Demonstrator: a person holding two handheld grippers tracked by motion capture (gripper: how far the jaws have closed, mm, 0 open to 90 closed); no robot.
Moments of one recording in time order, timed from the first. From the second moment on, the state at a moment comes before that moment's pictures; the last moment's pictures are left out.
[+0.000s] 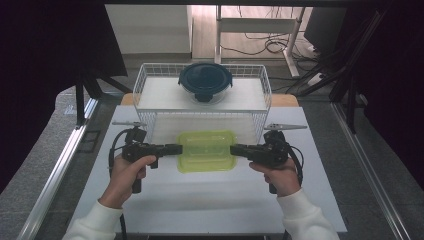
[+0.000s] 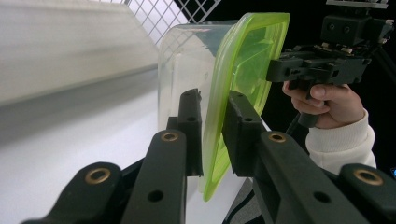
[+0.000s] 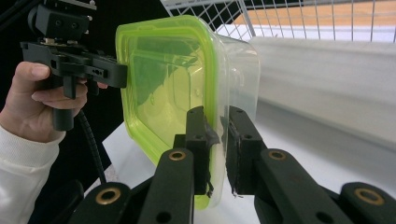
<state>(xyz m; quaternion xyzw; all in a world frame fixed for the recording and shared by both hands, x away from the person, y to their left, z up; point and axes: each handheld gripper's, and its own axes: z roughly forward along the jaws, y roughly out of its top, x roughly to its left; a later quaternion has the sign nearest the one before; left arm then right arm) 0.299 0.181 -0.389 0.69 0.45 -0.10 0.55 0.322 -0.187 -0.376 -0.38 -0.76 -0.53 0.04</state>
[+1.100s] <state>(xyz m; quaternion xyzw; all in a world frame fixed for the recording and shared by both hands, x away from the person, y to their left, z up) 0.333 0.198 -0.299 0.69 0.42 -0.05 0.58 0.360 -0.170 -0.286 -0.34 -0.76 -0.56 0.00</state>
